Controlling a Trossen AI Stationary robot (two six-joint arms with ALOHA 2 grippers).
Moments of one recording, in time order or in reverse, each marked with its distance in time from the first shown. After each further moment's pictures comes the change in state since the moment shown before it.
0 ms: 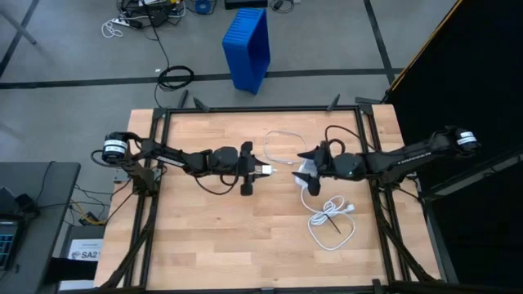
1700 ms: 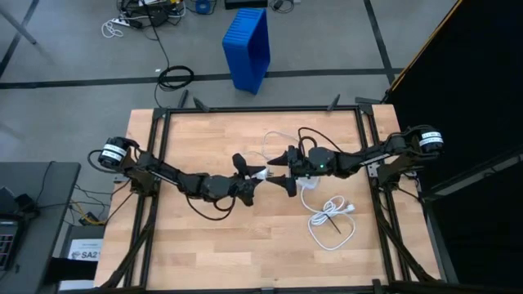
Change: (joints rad) left arm -0.284 0.000 -0.016 0.146 -0.670 0.574; right arm -0.158 0.429 0.101 0.424 -0.392 0.111
